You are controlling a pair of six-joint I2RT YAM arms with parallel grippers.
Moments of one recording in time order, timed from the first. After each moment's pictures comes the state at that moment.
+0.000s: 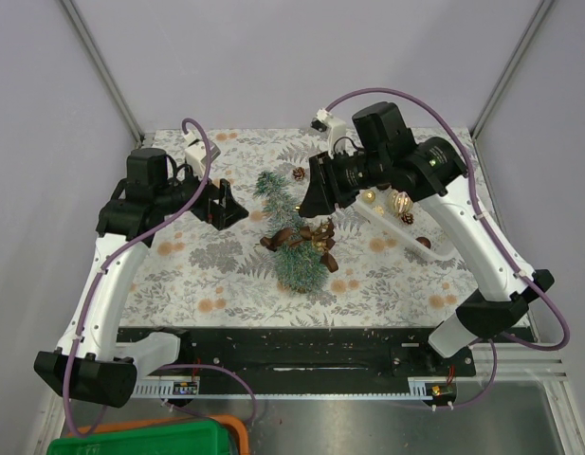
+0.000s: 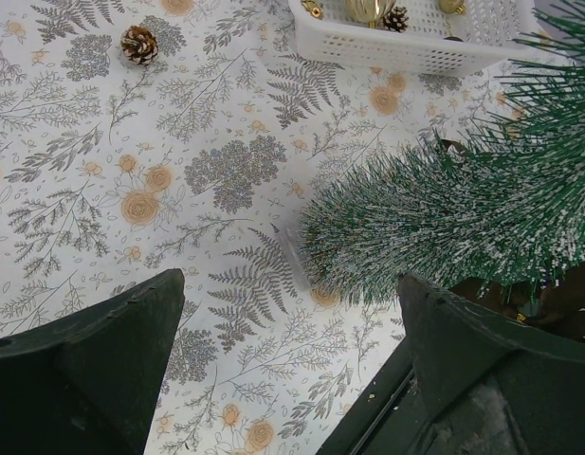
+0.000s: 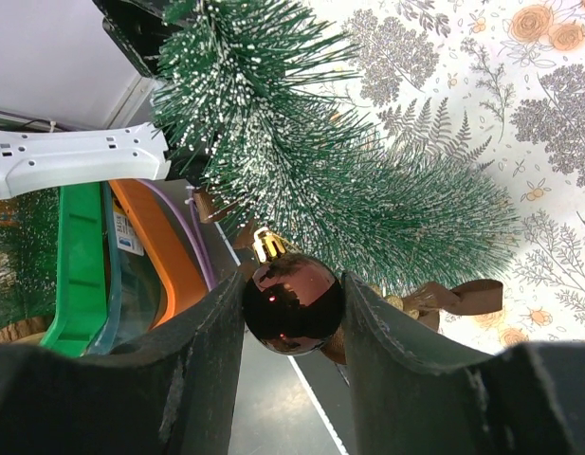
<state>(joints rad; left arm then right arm) -0.16 1.11 1.28 -0.75 0.68 0.11 0.69 1.57 2.04 -1.15 -0.54 0.25</state>
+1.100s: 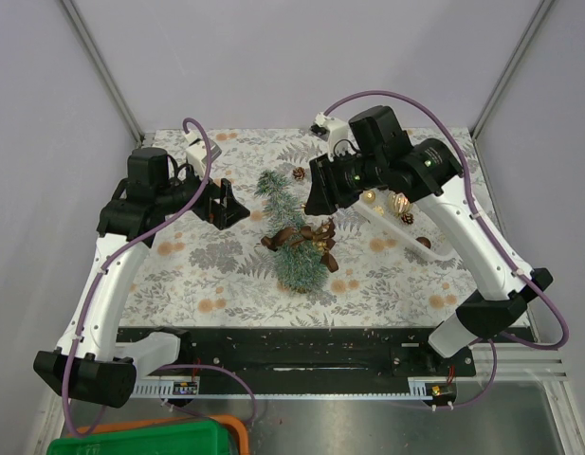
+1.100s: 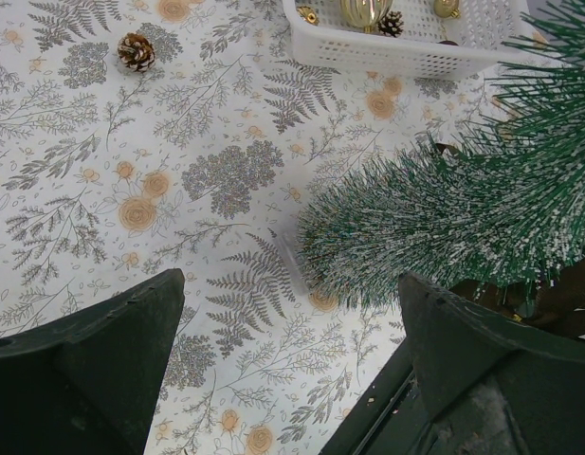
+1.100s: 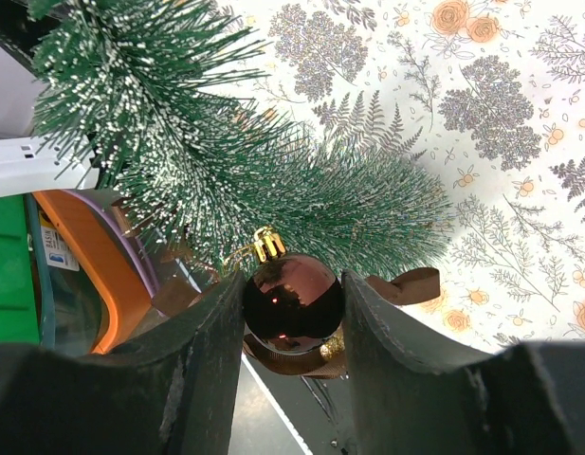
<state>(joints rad) -0.17 1.11 1.28 -0.74 0.69 0.10 0.69 1.58 2.02 -1.16 -0.41 0.19</state>
